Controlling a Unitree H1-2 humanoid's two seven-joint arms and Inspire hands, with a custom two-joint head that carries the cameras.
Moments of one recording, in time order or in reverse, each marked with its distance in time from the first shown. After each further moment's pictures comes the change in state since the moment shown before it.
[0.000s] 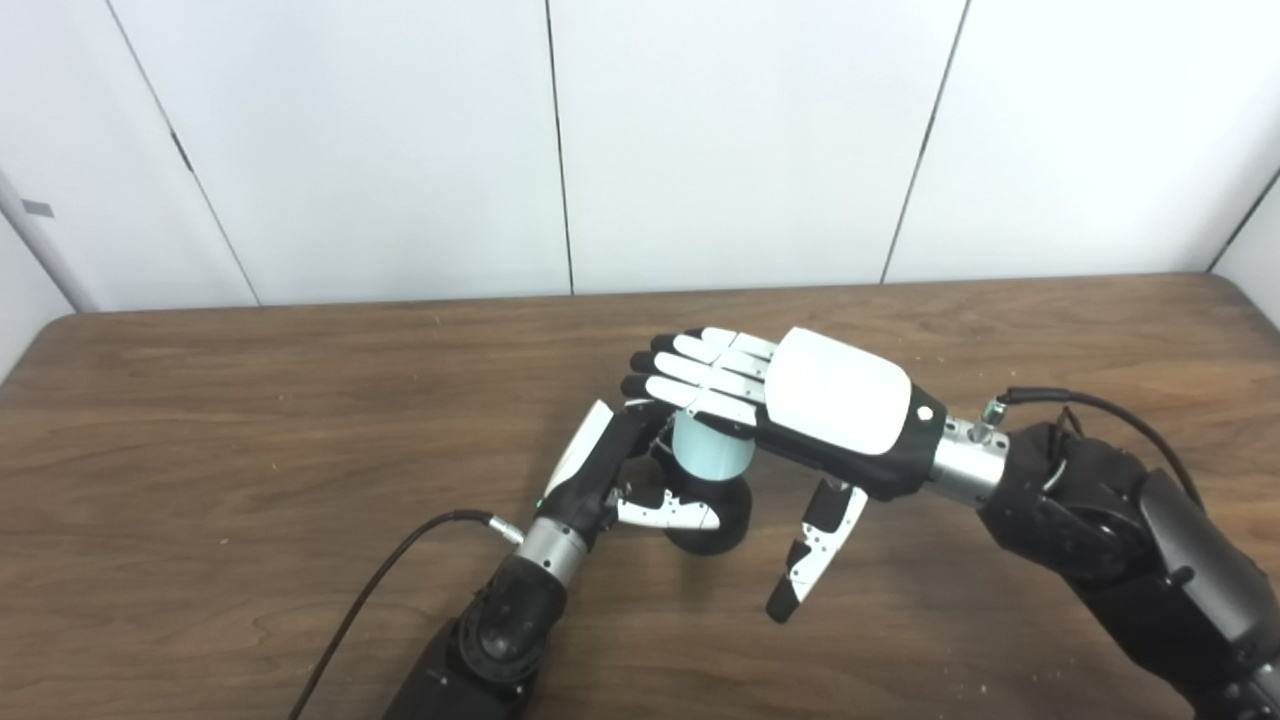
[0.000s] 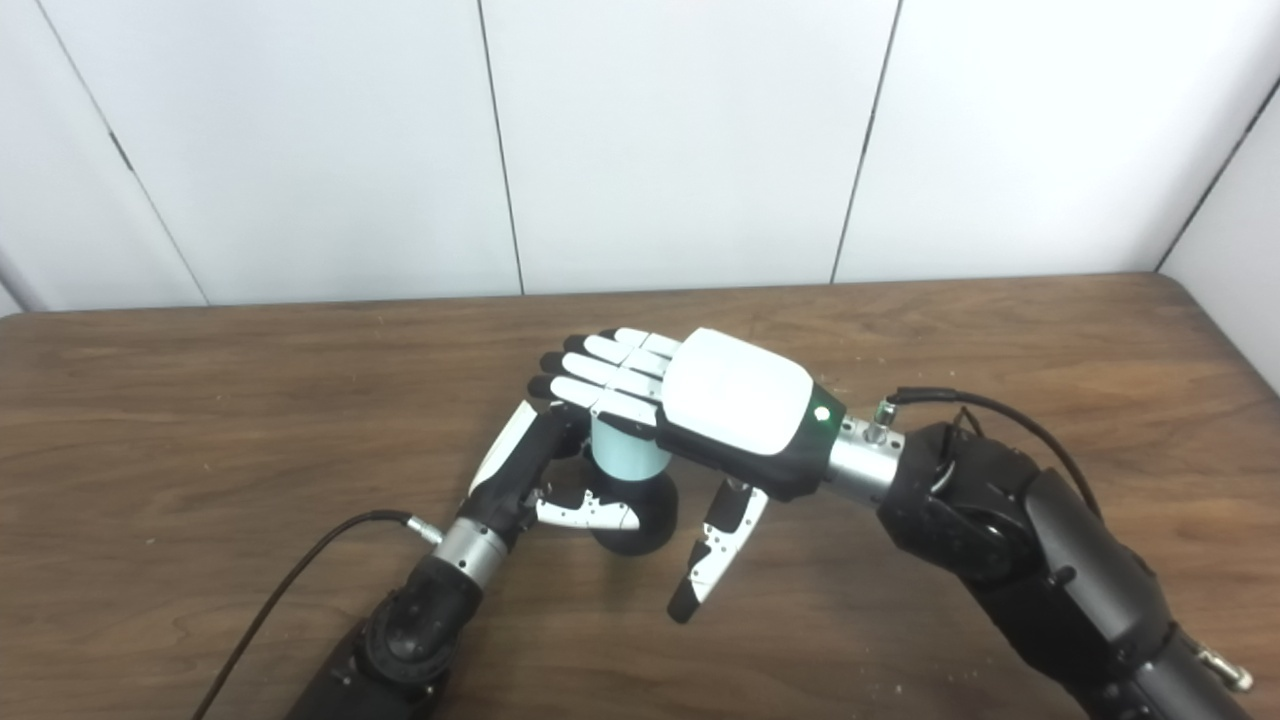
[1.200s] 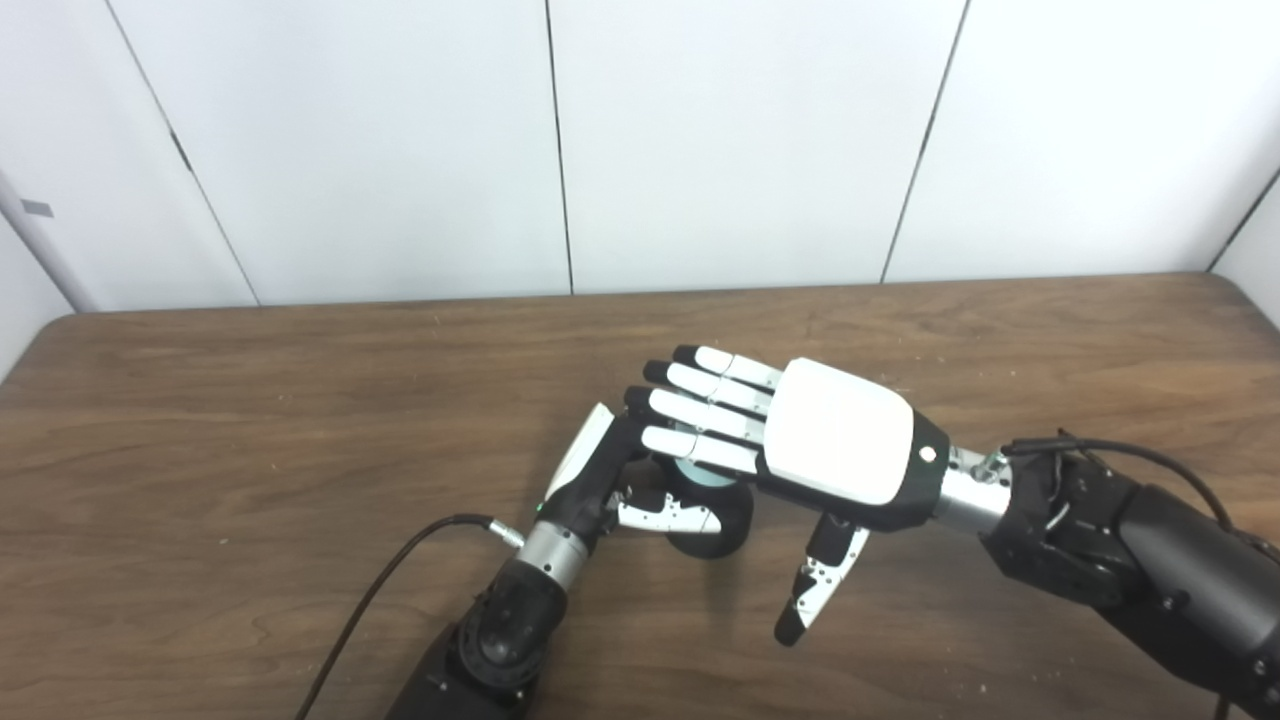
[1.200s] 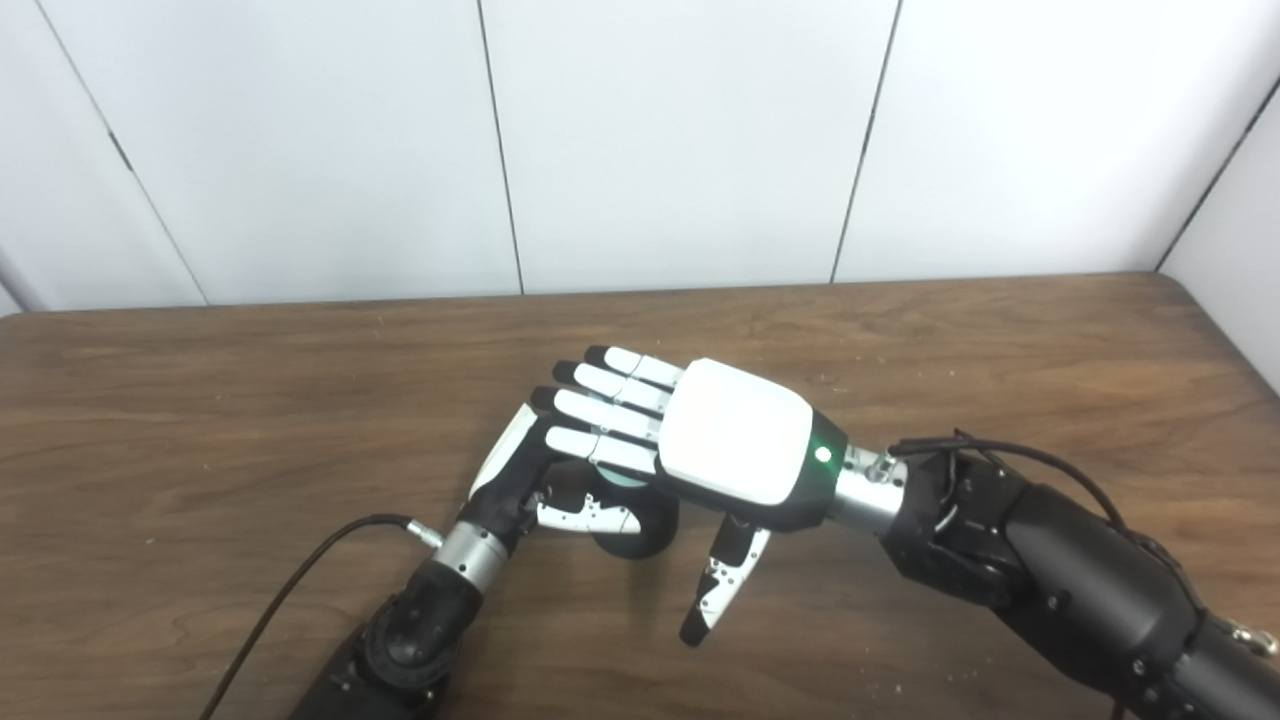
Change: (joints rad) left arm 0.011 0.000 -0.002 -0.017 0.000 0.008 0.000; right arm -0.037 -0.123 0.210 0.004 -0.264 0.004 -0.360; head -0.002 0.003
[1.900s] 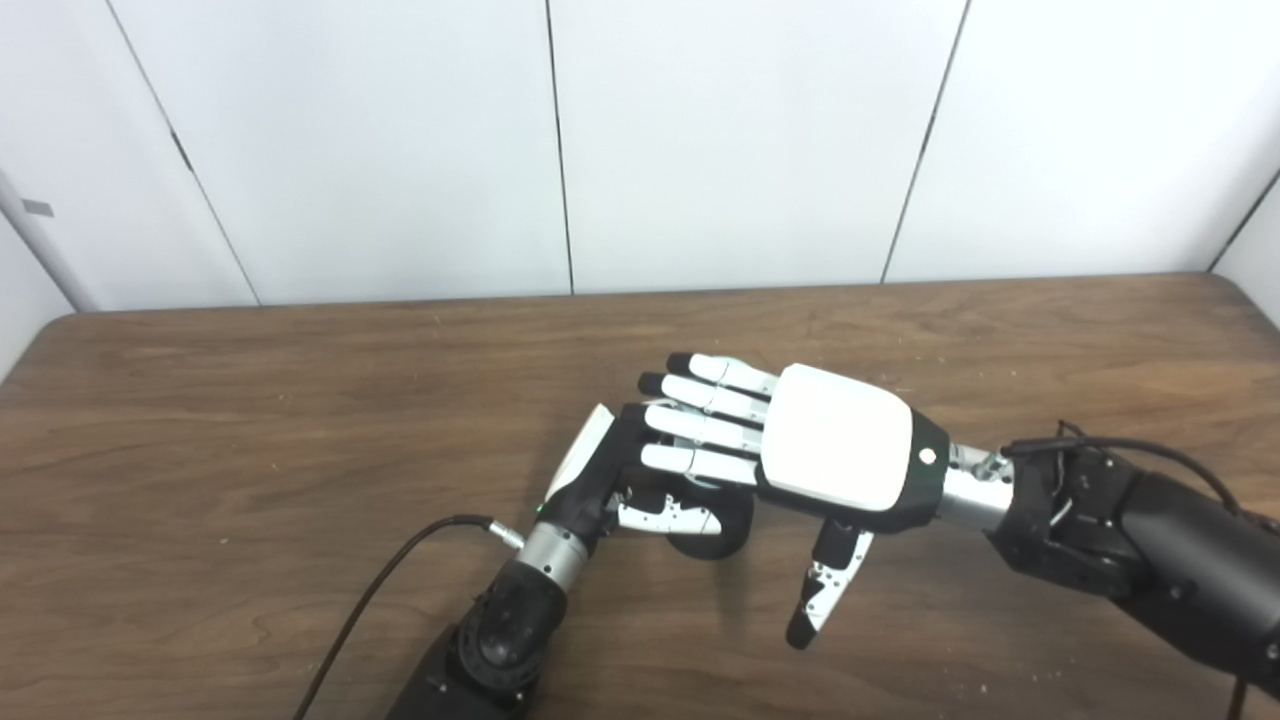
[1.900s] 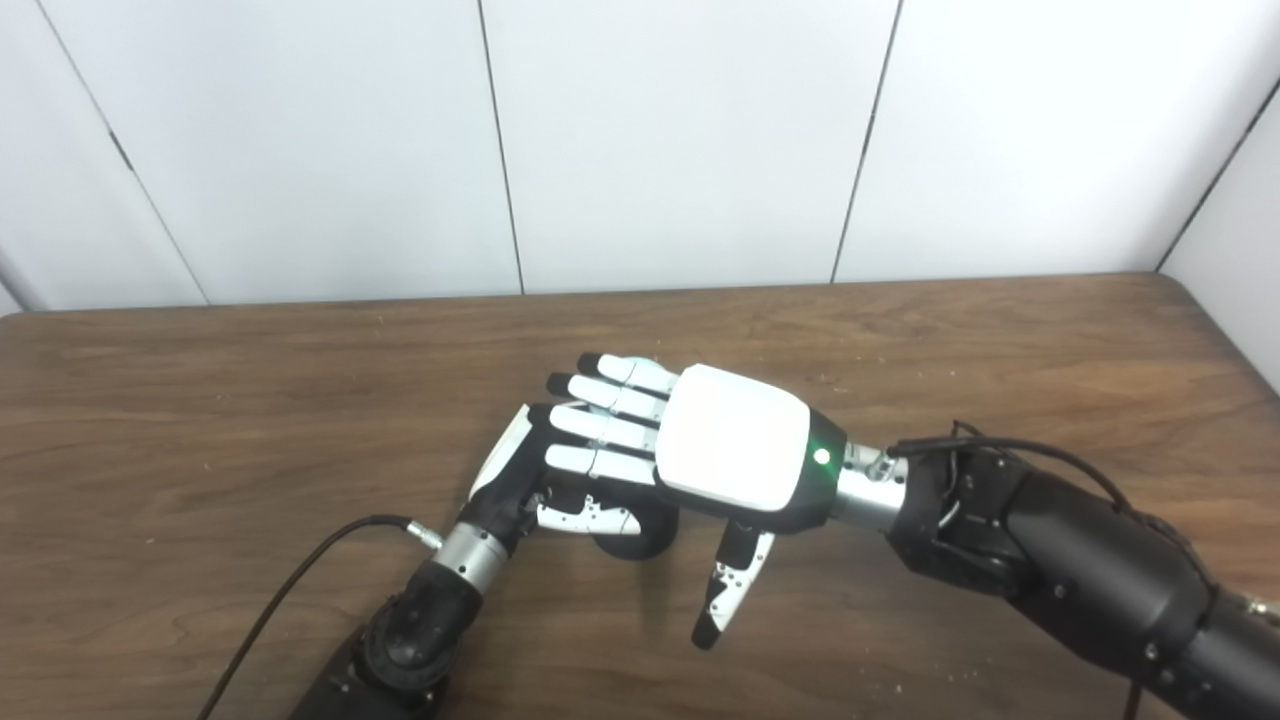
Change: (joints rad) left arm 0.003 0.002 -0.003 -0.008 0.000 0.003 0.000; right arm -0.066 -0.065 0.096 -0.004 -0.003 0.004 -0.029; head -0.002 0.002
